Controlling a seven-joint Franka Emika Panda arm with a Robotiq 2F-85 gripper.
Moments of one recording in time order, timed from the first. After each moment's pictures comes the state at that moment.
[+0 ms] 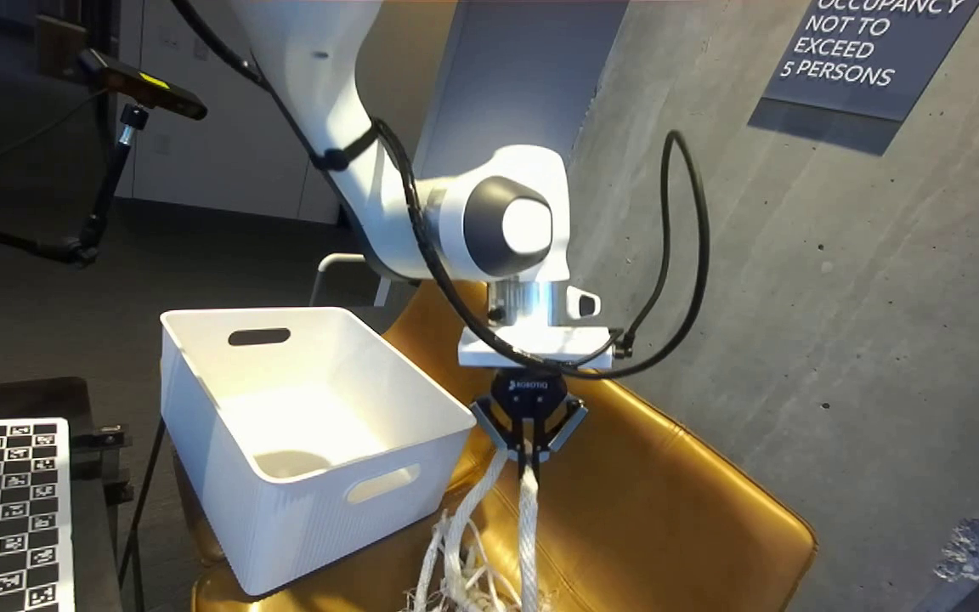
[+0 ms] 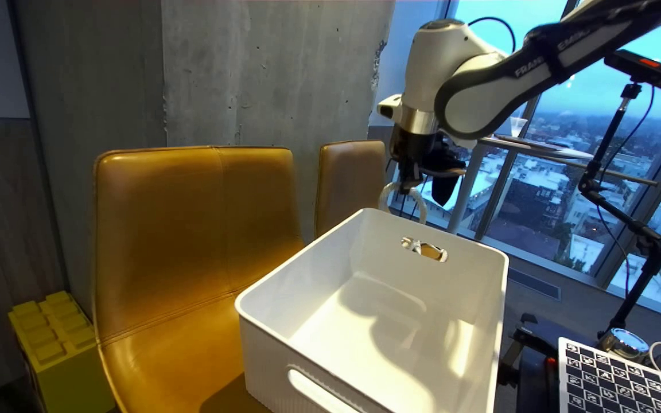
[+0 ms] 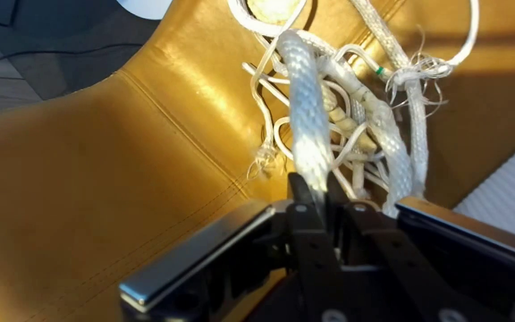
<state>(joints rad) -0.09 0.50 -0.13 -1.75 -0.50 2.40 -0.55</state>
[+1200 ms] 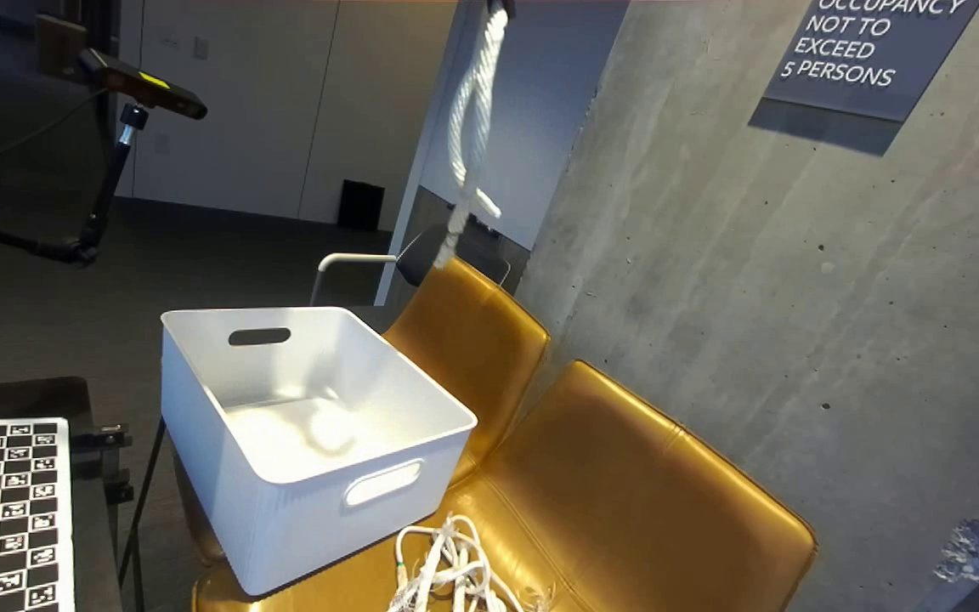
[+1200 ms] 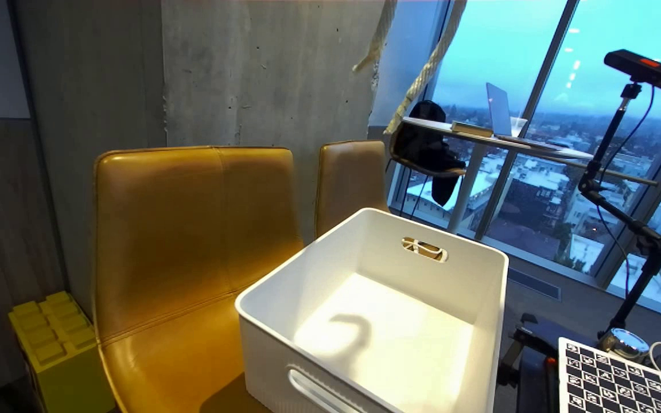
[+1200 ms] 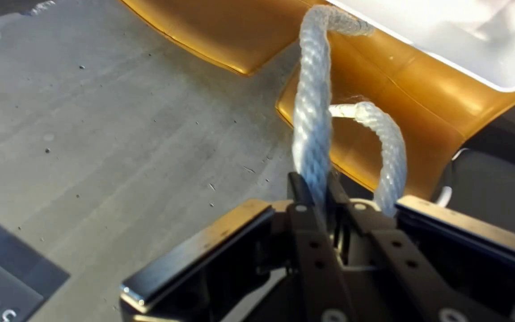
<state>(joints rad) 0.06 -0.12 0.07 -1.59 -0.29 1.98 -0.35</state>
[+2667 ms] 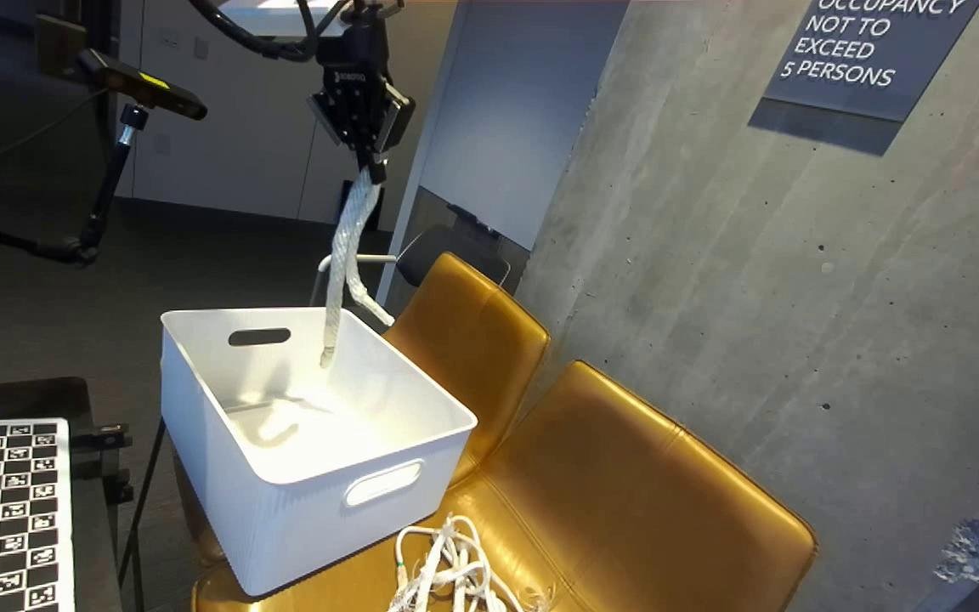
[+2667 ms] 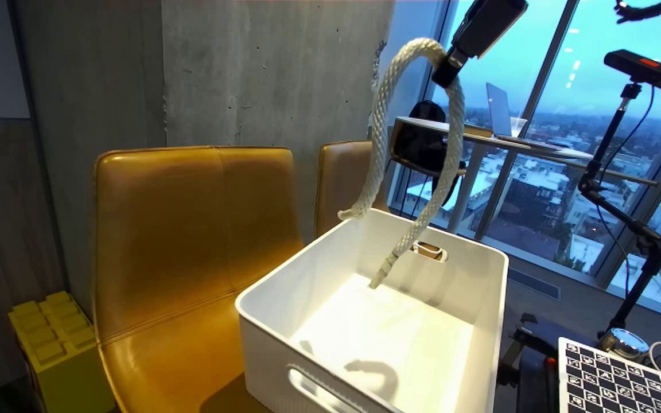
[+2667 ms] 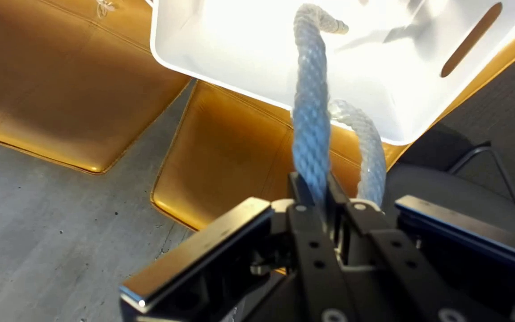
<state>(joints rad) 0.11 -0.26 0.07 -2.23 -0.17 2.38 -0.16</state>
